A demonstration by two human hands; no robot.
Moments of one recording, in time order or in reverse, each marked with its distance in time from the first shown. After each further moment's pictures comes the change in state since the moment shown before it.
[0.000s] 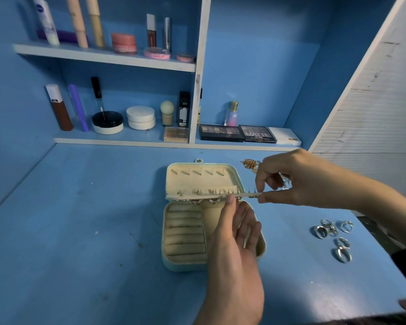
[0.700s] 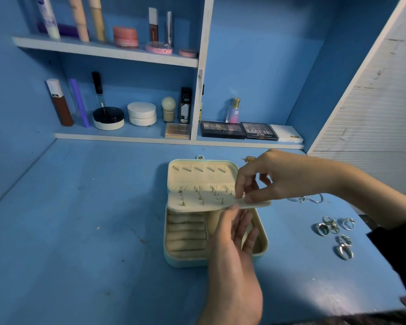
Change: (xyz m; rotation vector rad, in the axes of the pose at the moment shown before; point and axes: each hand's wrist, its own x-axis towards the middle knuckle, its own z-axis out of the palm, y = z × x) left_hand -0.001 -0.001 -0.008 0.055 -0.013 0.079; right_hand 0.028 -0.014 0.005 0.150 -0.276 0.069
